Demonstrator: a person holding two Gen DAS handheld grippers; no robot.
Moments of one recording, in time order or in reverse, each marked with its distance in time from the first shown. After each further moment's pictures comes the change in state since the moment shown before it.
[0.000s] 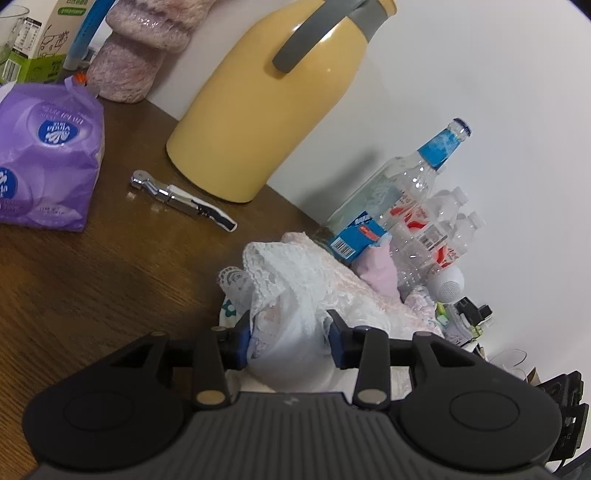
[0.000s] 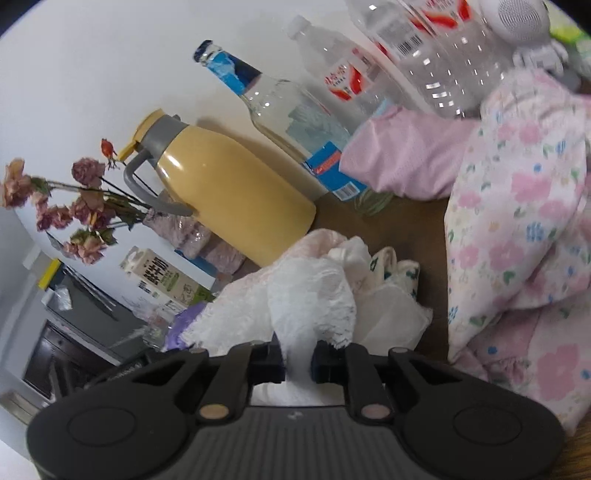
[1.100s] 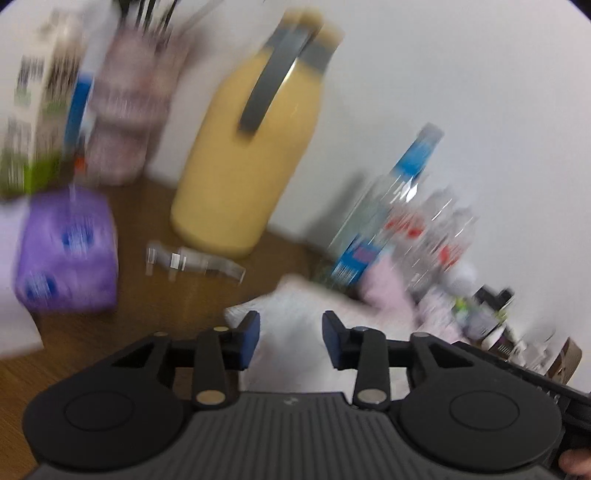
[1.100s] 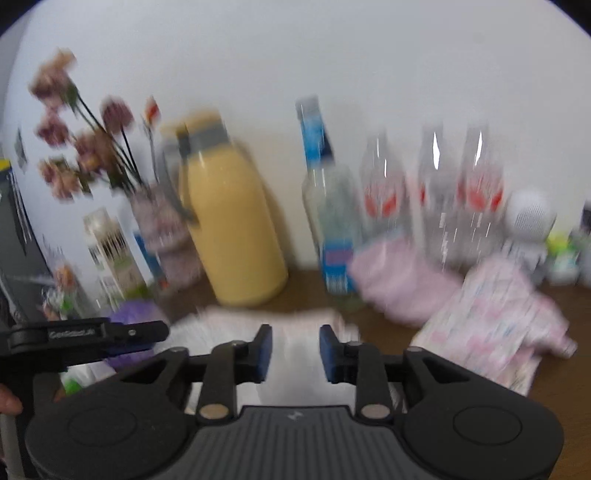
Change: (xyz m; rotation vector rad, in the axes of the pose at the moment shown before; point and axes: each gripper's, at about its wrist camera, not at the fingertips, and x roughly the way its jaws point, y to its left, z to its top) left arm -0.062 -0.059 0.016 0.259 -0.155 0.104; right arm -0.065 0.114 -0.014 -0.470 -0.258 -0.297
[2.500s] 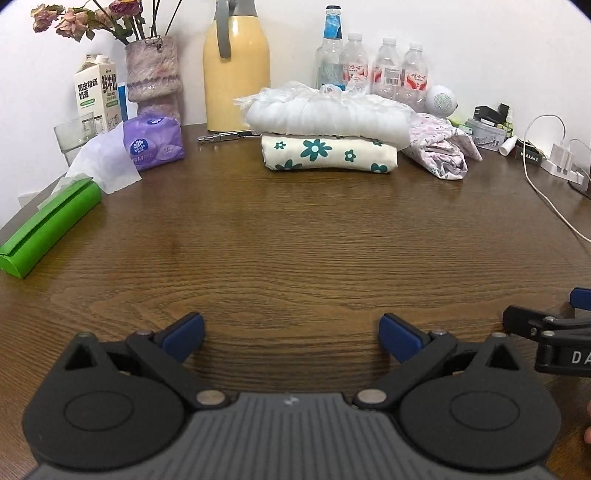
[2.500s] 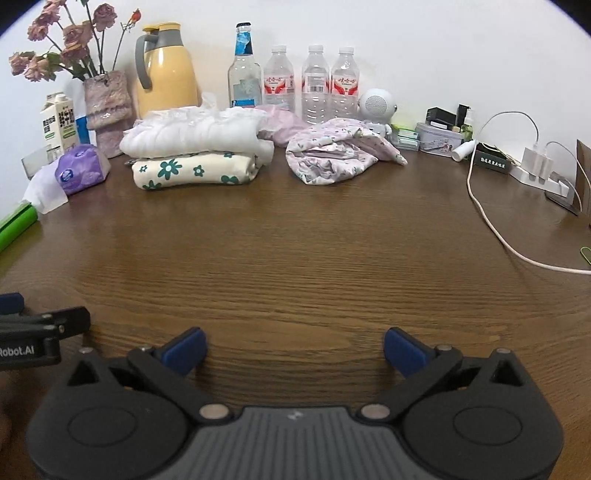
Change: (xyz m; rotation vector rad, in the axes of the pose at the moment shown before) left arm -0.133 -0.050 -0.224 0.324 0.190 0.276; right arm -0.153 0.051 -0.217 -0.032 0.226 -0.418
